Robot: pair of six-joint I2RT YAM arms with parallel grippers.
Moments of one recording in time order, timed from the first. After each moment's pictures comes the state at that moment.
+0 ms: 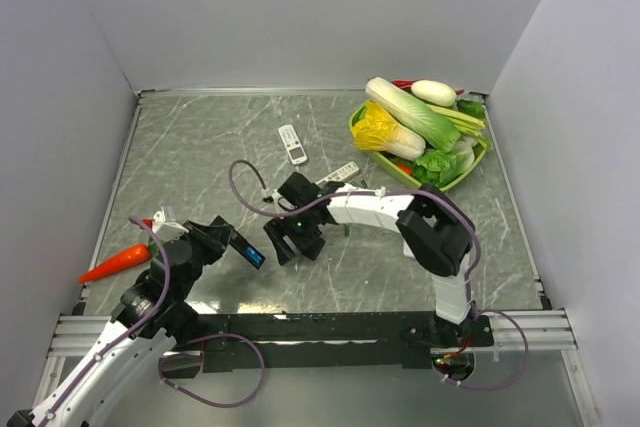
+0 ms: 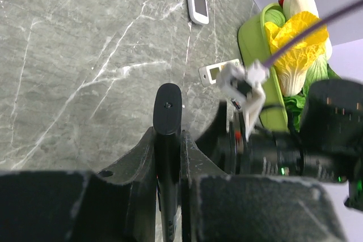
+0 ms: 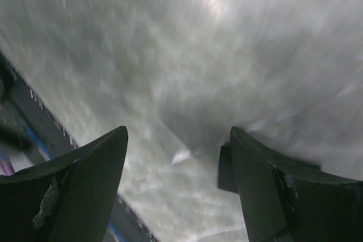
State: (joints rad) left arm -0.59 0.18 0.29 -0.43 -0.38 -1.07; right arm 0.92 1.97 1.34 -0.48 -0.36 0.22
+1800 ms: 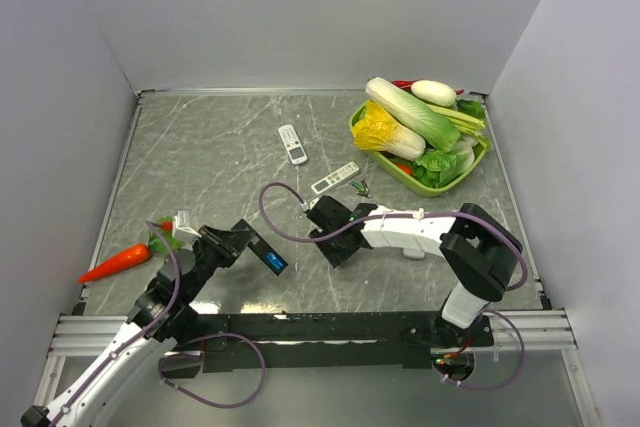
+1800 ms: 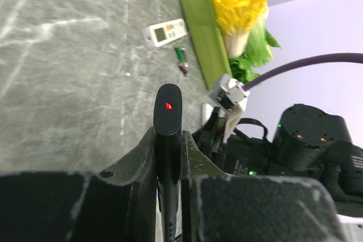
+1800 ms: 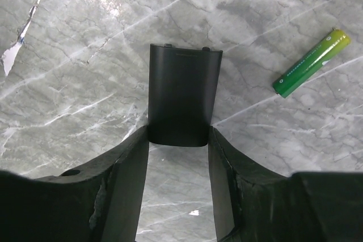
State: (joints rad) left arm -0.59 0.10 0.09 -0.16 -0.15 -1.18; right arm 0.95 1.65 0.94 -0.51 0.11 0.25
